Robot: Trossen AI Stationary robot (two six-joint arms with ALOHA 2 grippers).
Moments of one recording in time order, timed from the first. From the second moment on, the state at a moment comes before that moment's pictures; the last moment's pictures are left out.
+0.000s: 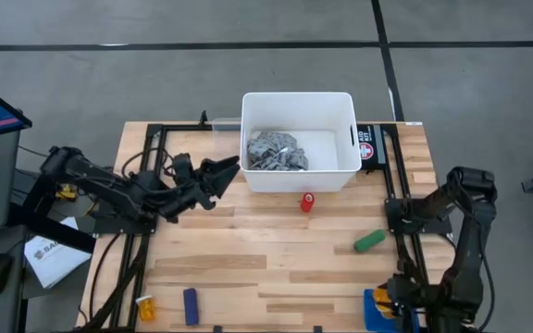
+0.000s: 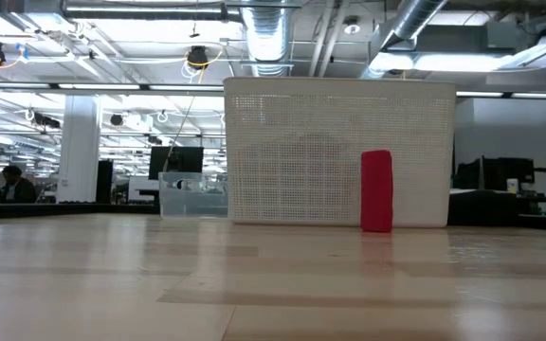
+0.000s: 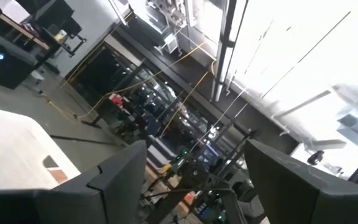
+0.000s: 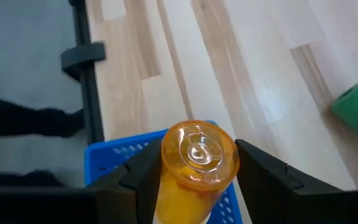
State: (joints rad) left arm -0.35 1.20 0.88 0.85 -0.78 -0.45; right arm 1.40 1.58 1.09 -0.98 0.63 1.65
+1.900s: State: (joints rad) left arm -0.43 1.24 1.13 -0.82 0.08 -1.03; right arm 0.78 1.20 1.09 -0.79 0.80 1.15
